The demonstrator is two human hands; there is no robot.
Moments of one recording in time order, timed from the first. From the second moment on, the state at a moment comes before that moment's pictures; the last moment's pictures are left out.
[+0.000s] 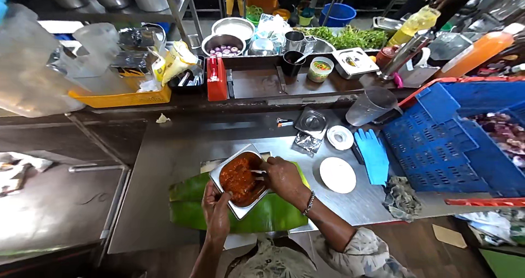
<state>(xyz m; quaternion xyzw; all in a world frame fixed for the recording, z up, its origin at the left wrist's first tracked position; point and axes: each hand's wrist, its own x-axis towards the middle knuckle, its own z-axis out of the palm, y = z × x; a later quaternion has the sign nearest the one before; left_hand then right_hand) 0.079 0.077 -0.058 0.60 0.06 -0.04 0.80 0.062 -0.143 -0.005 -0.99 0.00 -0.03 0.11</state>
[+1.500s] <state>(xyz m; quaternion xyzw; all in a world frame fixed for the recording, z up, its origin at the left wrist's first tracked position) 0.083 0.123 -0.068 0.58 0.08 -0.02 0.81 0.018 -0.085 -0.037 -0.90 -0.06 0.10 0.43</state>
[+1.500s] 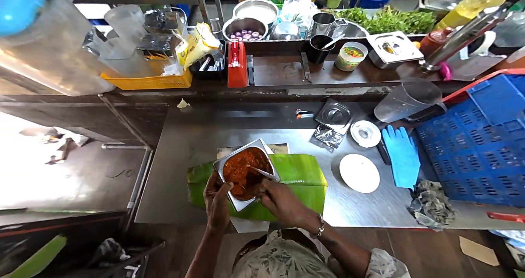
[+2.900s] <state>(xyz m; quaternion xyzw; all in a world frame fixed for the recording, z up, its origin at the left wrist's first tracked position) 0.067 0.207 -0.057 0.57 0.21 0.14 0.78 0.047 -0.152 -0.123 -0.78 0.15 -0.07 0.61</state>
